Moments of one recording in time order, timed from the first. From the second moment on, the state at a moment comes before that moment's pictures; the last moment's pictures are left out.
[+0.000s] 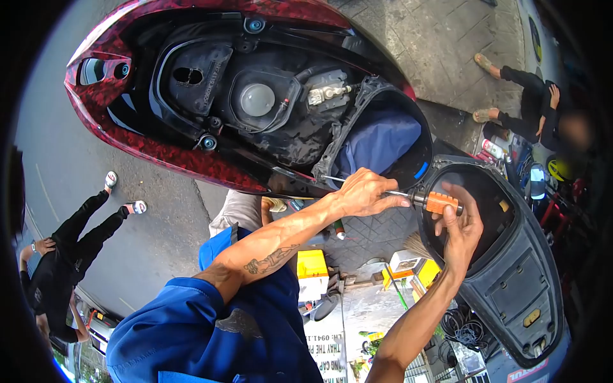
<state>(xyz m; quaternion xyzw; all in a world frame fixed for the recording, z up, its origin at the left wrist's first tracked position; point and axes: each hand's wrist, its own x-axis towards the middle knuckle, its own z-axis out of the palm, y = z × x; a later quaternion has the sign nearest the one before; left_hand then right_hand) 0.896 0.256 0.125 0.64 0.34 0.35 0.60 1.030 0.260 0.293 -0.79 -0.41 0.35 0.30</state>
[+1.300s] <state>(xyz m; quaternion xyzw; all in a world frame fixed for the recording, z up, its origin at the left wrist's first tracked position) 0.896 0.264 0.106 0.57 0.44 0.42 0.56 1.050 0.311 0.191 -0.40 -0.21 0.62 0.64</state>
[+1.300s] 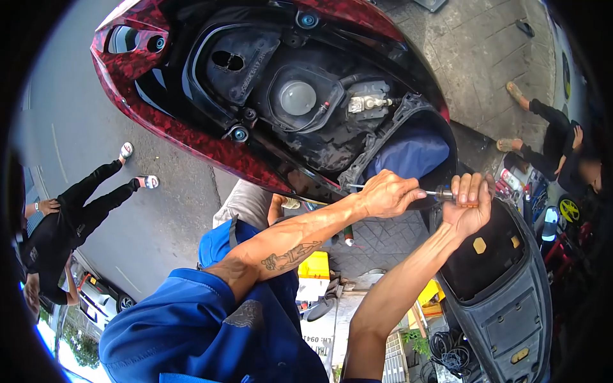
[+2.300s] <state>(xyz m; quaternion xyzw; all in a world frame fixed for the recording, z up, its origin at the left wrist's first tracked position) 0.403 0.015 0.145 0.69 0.57 0.04 0.44 0.720 -0.117 0.152 -0.62 -0.09 0.72 0.31</state>
